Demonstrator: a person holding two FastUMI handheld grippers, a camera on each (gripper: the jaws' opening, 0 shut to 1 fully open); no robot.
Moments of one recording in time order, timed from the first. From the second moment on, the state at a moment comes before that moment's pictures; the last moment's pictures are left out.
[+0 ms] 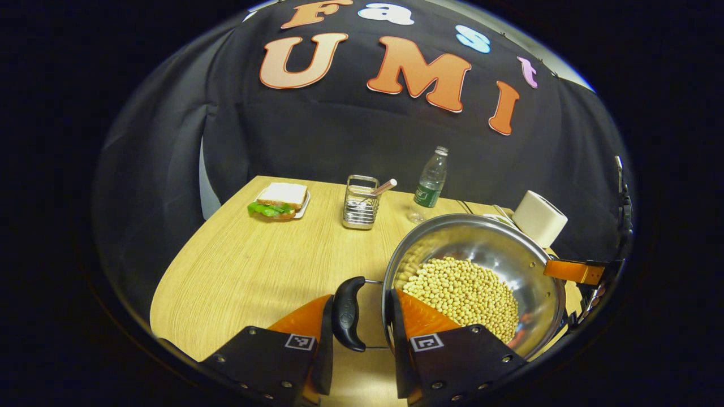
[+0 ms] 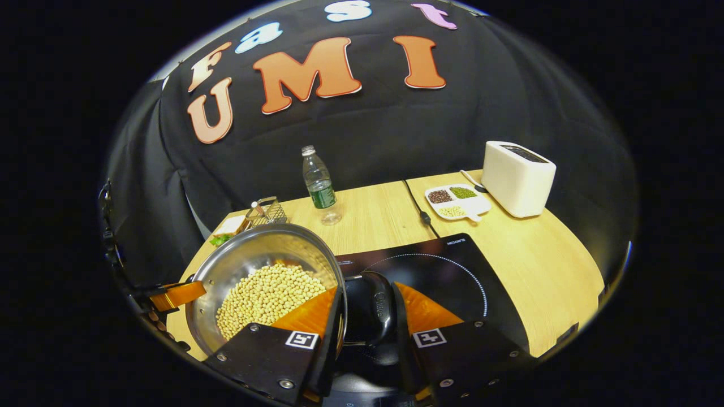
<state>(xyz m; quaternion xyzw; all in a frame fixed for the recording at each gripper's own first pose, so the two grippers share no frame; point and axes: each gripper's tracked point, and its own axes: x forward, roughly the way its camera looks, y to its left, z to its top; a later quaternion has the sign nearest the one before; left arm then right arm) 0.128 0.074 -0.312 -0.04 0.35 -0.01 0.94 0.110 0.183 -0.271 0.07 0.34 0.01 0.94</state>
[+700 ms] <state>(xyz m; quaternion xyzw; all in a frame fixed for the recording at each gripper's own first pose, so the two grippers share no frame) 0.147 -0.066 -0.310 -0.01 0.36 -0.09 0.93 0.087 0.049 -0.263 0.11 0.34 -0.06 0.93</state>
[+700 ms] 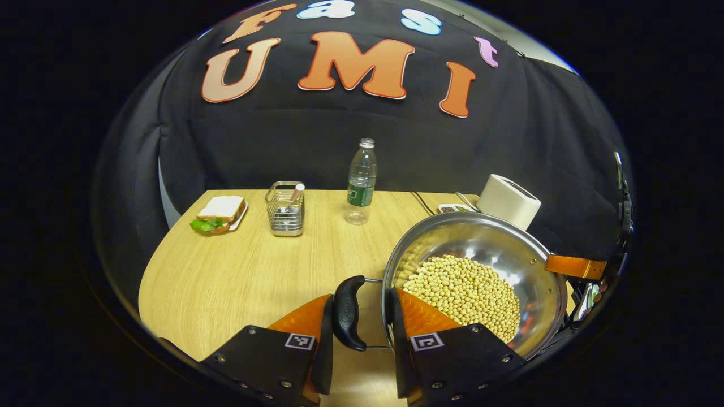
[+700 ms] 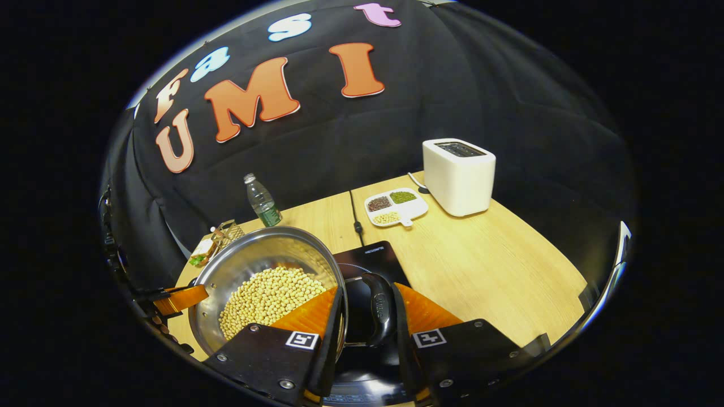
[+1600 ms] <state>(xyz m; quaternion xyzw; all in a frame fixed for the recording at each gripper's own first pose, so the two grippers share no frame) 0.155 -0.133 -0.345 0.01 0.40 -0.12 0.91 0.082 -0.022 -0.292 0.15 0.36 -0.09 0.92</state>
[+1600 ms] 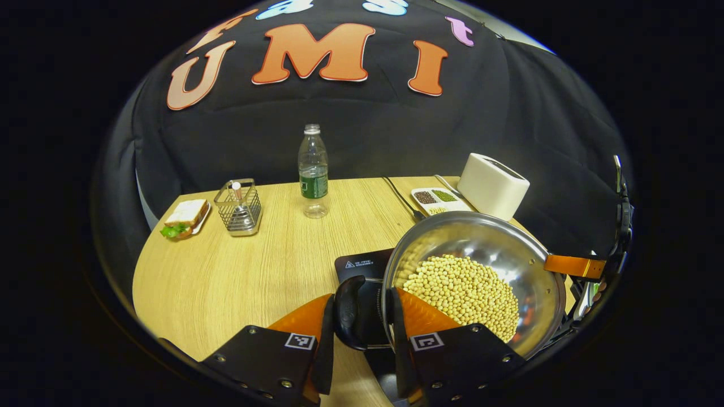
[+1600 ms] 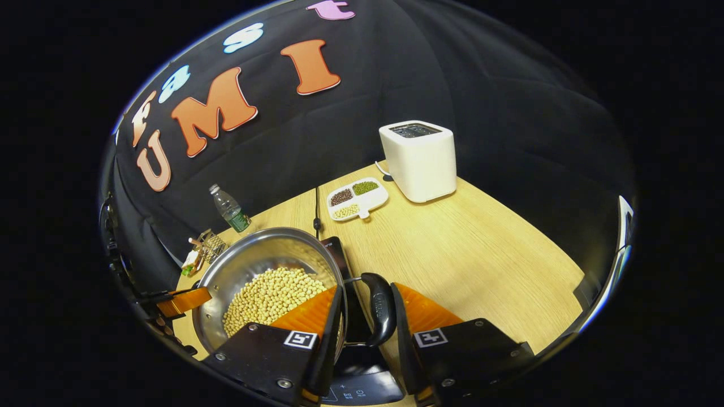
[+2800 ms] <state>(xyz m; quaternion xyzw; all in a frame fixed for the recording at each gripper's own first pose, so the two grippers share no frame) 0.134 -0.042 -0.057 0.02 0.12 0.02 0.99 0.041 -0.017 -0.060 0.04 0.14 -0.06 0.99</state>
